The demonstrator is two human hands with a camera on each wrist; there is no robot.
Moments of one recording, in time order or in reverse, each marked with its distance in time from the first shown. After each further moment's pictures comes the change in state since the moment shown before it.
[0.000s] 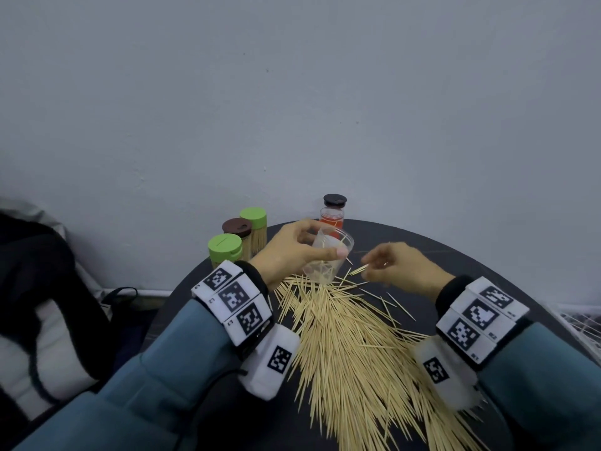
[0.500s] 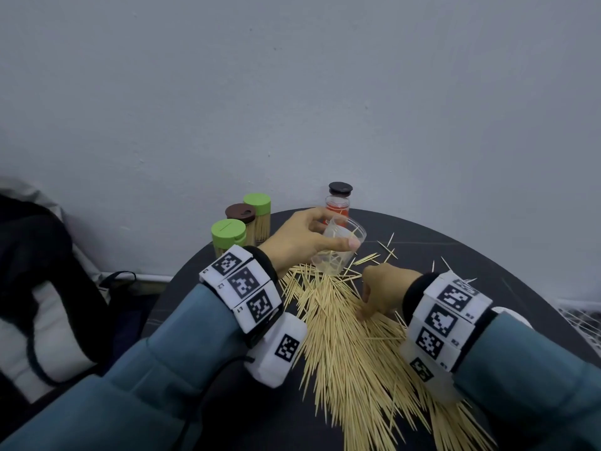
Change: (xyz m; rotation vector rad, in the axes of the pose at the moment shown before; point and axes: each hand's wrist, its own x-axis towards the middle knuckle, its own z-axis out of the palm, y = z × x) left_hand 0.001 0.001 0.002 0.000 -0.043 -0.007; right_hand -0.008 -0.032 0.033 -0.671 -0.392 0.174
